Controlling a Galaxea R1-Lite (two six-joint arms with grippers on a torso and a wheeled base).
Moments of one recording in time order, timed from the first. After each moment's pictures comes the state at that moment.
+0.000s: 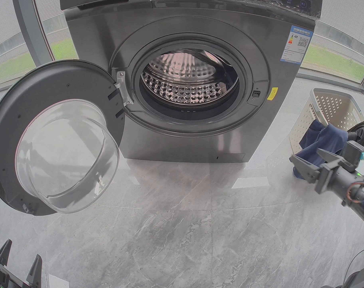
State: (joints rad) left arm 0.00 0.02 -0.02 0.00 -0.01 -0.02; right arm 0.45 1.31 -0.36 -0.89 -0.16 0.11
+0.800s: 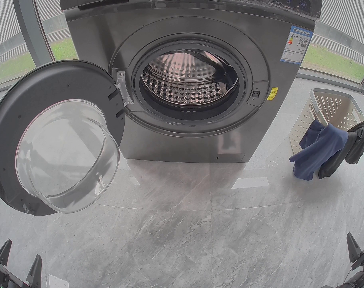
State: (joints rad) left arm 0.00 0.02 -0.02 0.00 -0.01 -0.02; right arm 0.02 0.18 -0.02 -0.09 -0.09 0.02
